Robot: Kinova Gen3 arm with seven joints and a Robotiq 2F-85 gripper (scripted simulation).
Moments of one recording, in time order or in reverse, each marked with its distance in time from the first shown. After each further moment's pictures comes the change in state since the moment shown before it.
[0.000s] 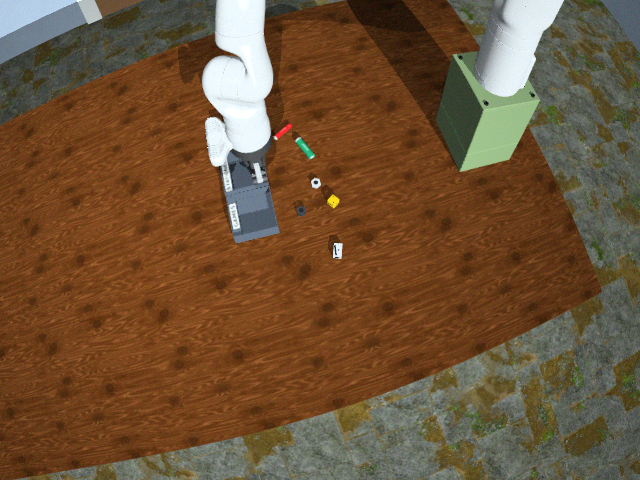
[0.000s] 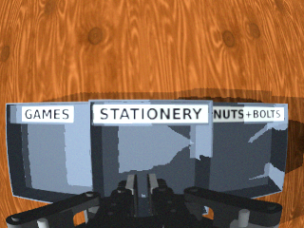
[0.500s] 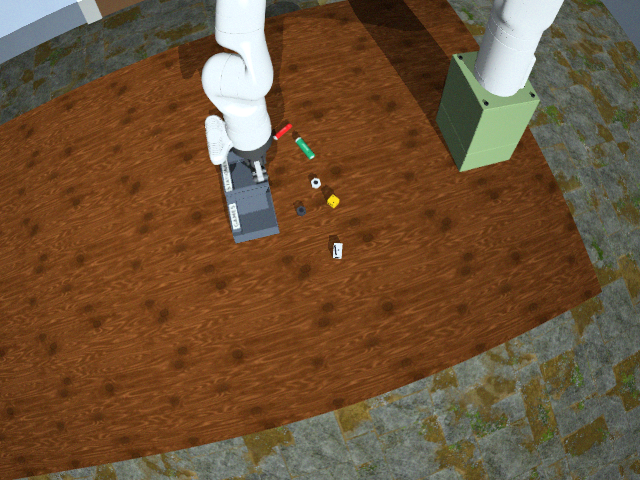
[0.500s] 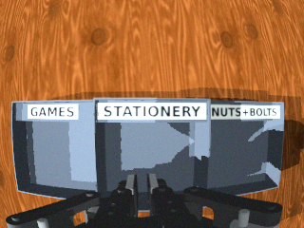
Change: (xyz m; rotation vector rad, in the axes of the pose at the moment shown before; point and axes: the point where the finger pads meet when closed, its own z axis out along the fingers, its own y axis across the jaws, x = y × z) arm -0.002 -0.001 -0.008 0.001 -0.004 -0.001
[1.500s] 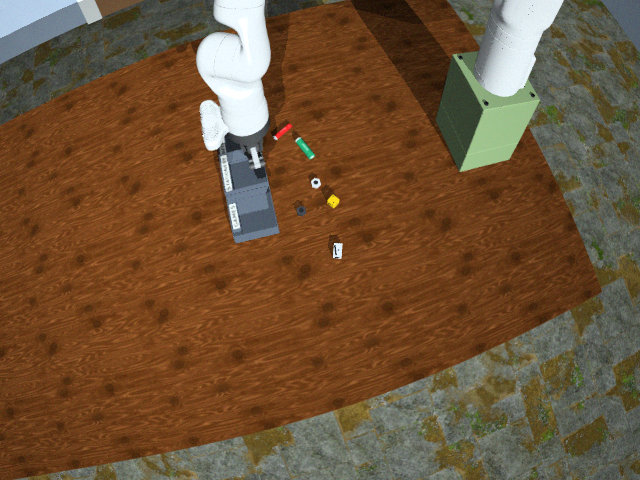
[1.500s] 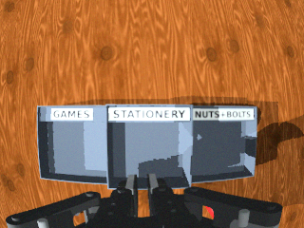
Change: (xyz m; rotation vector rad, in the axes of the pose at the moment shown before) arm 0.001 0.000 -0.050 0.000 0.002 0.000
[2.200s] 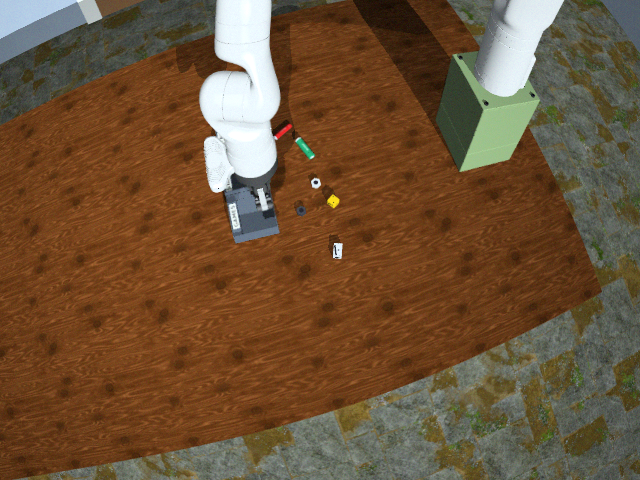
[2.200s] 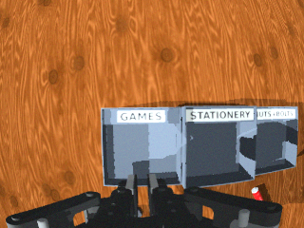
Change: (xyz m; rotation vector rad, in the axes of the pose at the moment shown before) arm 0.005 -0.077 -0.002 0.000 0.003 0.015
